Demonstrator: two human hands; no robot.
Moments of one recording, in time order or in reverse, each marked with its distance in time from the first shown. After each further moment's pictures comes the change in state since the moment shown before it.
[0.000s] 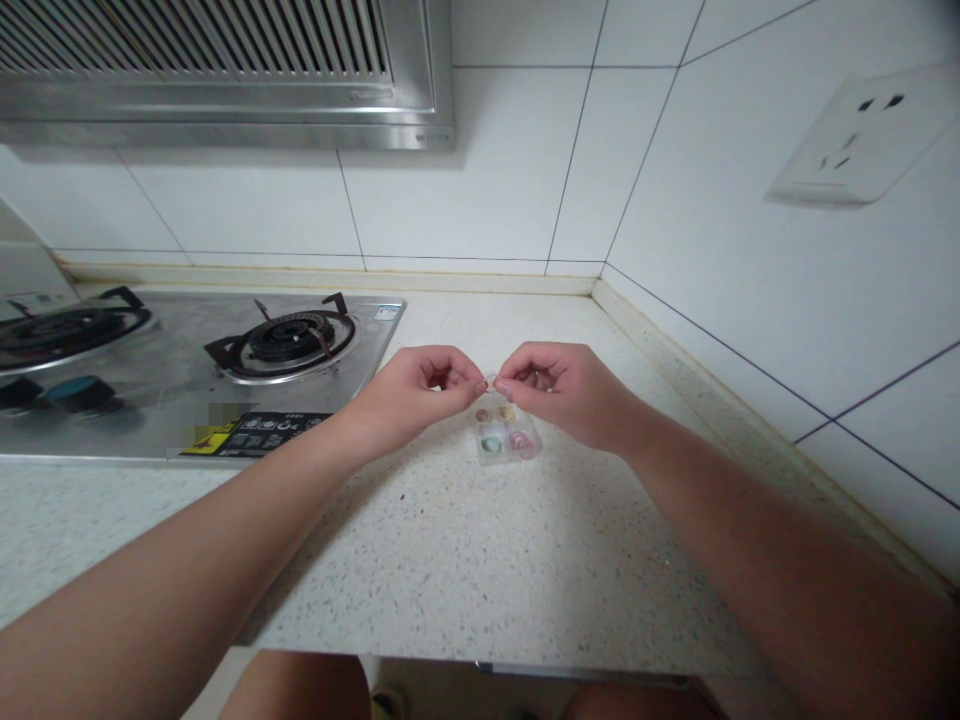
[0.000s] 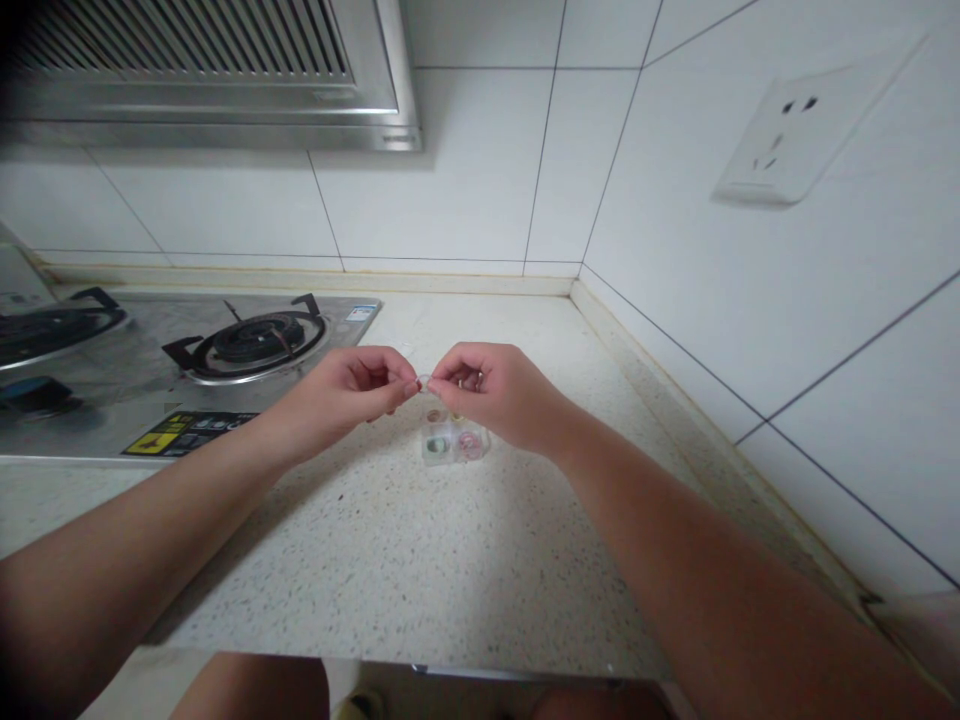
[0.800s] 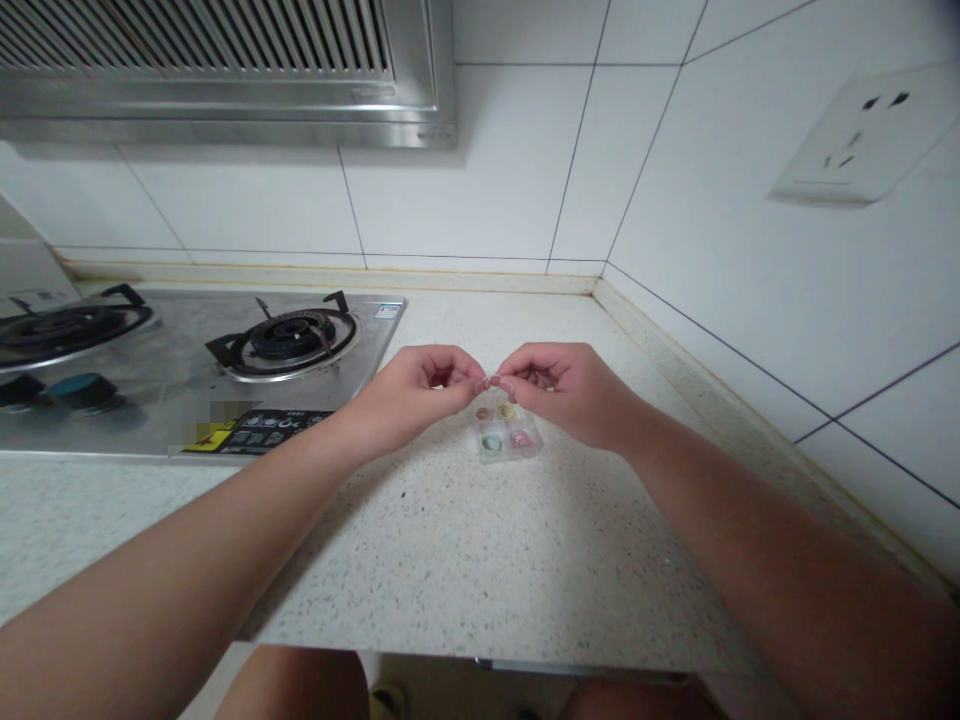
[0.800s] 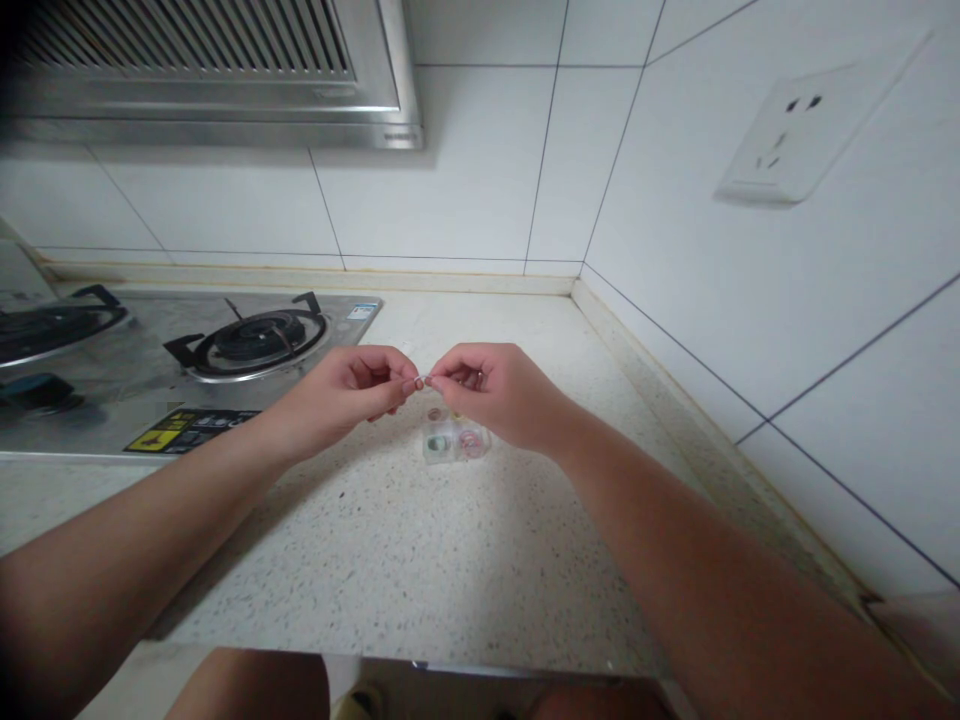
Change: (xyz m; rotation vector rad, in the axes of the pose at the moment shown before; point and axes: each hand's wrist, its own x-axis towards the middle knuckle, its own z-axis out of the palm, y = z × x) left_hand -0.002 -0.001 0.001 -0.020 -0.020 0.009; right_hand 0.001 -0.004 0.000 0.002 -0.016 -0.003
